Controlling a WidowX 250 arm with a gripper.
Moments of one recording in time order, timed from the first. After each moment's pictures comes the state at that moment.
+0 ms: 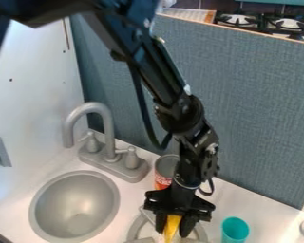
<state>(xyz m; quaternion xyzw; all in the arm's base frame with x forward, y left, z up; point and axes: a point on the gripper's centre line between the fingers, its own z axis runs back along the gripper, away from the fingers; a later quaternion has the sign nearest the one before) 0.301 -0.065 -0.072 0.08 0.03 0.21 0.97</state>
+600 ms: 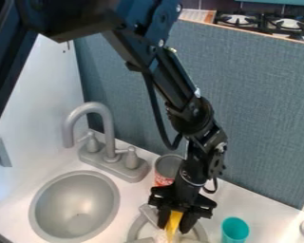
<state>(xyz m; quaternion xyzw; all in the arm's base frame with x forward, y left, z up) 0.314 -0.063 -0.078 0.11 0.04 0.22 0.97</state>
